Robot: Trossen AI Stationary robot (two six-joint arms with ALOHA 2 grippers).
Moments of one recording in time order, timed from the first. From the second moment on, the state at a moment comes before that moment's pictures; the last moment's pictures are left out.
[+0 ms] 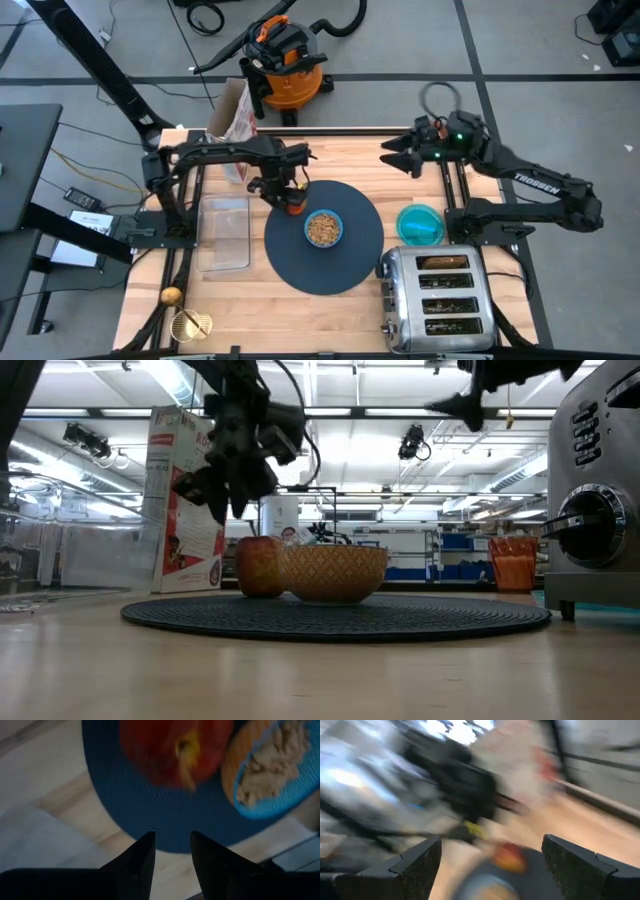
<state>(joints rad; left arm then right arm) 0.33 1.79 1.37 -1.12 0.41 -0.75 -0.51 0.85 0.87 -0.25 -0.35 0.46</state>
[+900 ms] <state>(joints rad) -0.11 1.38 1.37 -0.76 0.06 -0.46 -0.95 1.51 1.33 -1.26 0.20 -0.05</state>
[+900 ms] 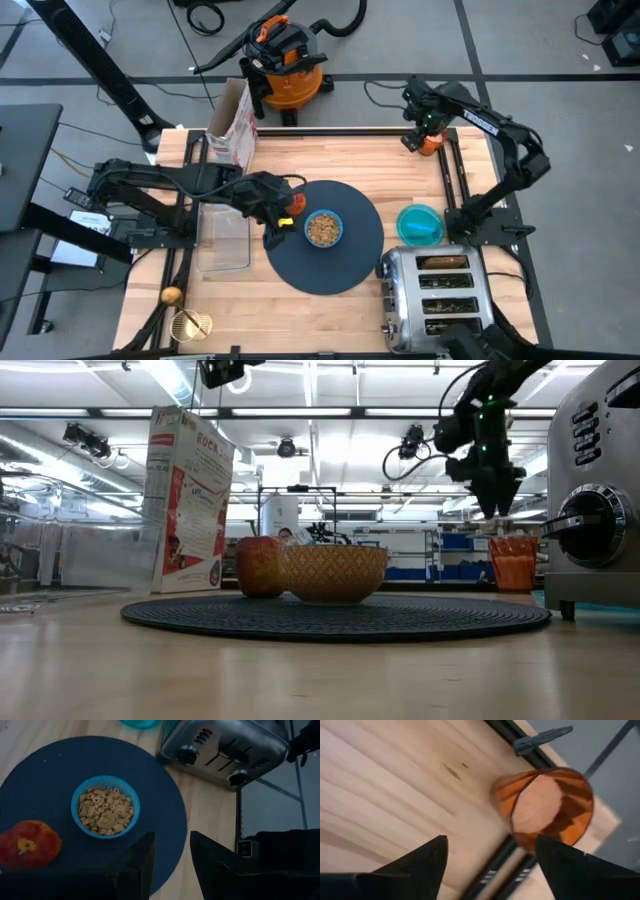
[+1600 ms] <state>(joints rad) -0.09 1.36 1.37 -0.81 0.02 -0.48 -0.93 1.49 1.15 -1.05 0.40 -0.20</state>
